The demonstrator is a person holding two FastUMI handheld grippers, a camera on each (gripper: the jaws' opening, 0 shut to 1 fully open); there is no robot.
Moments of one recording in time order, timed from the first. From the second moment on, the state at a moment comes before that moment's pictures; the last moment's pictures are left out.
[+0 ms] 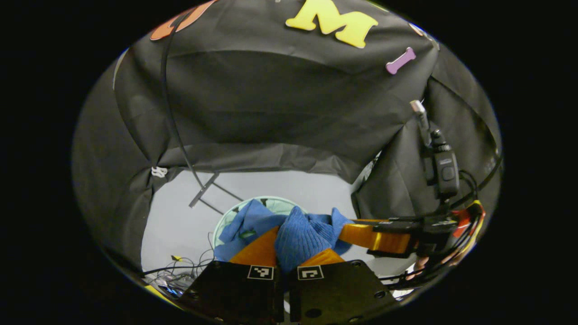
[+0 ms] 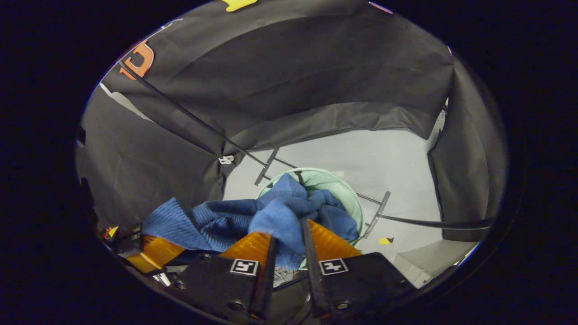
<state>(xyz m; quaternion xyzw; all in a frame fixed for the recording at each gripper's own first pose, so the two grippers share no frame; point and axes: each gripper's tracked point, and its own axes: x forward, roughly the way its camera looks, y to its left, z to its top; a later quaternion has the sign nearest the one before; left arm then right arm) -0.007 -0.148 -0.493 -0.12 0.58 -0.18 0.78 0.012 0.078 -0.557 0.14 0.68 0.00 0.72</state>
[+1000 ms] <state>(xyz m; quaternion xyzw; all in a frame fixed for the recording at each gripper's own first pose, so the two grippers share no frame) -0.004 -0.062 -0.370 -0.02 0.46 -0.18 0.87 -0.004 0.050 -0.372 0.06 0.45 -0.08 0.89</state>
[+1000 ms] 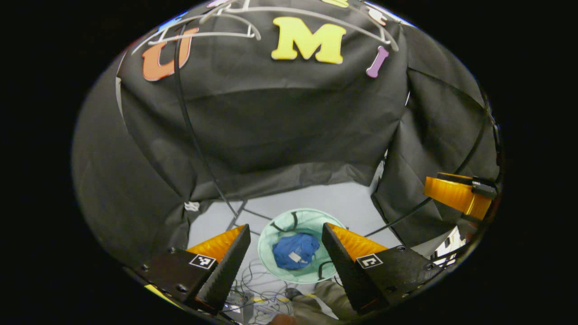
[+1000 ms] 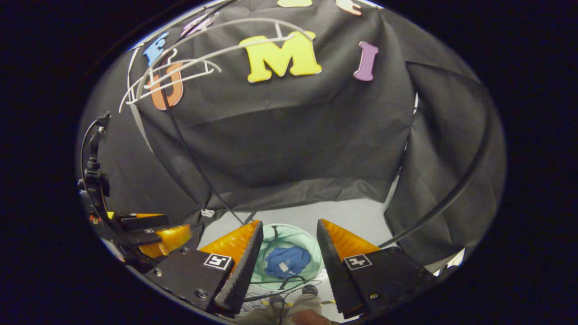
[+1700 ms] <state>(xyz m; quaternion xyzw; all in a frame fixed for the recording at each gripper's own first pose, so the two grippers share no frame) -0.047 -0.023 -0.115 -0.03 0.18 -0.11 0.98 -0.066 0.008 -0.174 0.01 0.24 -0.06 0.97</state>
